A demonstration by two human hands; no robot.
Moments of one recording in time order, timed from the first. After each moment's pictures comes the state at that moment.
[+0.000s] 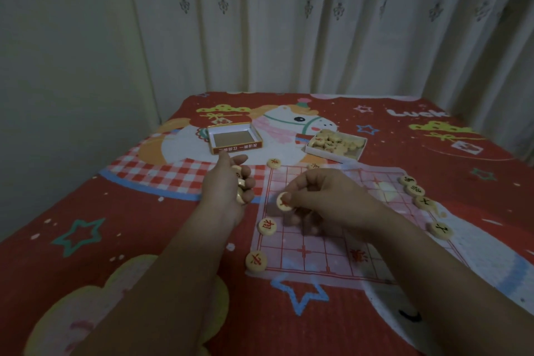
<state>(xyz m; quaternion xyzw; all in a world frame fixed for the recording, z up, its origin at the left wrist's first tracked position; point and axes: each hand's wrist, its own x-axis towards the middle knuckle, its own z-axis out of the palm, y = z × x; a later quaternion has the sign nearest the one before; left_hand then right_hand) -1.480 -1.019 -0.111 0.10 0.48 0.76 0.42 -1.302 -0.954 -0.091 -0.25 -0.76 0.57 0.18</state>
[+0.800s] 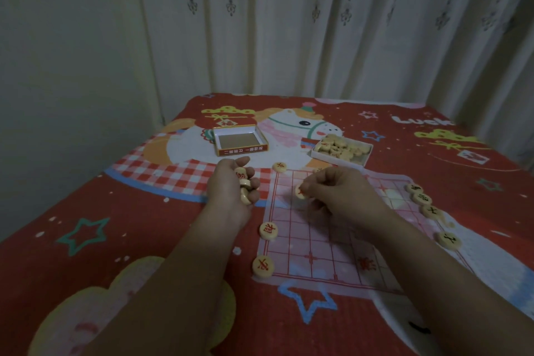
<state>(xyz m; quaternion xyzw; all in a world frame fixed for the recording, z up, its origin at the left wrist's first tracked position) -1.486 -1.015 -0.111 0.05 0.44 0.78 0.44 -1.313 -0.941 -0.095 -0.35 -0.76 0.47 0.28</state>
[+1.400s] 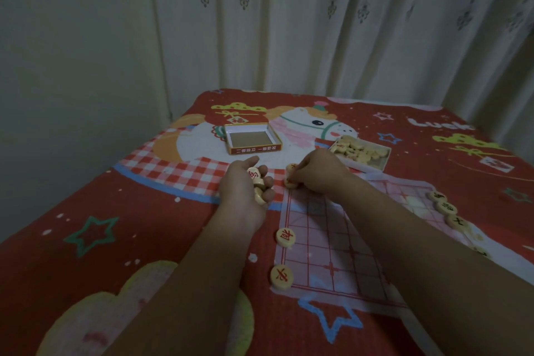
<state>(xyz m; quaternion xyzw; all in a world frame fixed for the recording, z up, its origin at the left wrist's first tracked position) -1.497 -1.008 -0.118 0.01 0.39 0.80 0.46 -1.405 -0.896 -0.094 -0.43 -0.84 0.29 0.14</state>
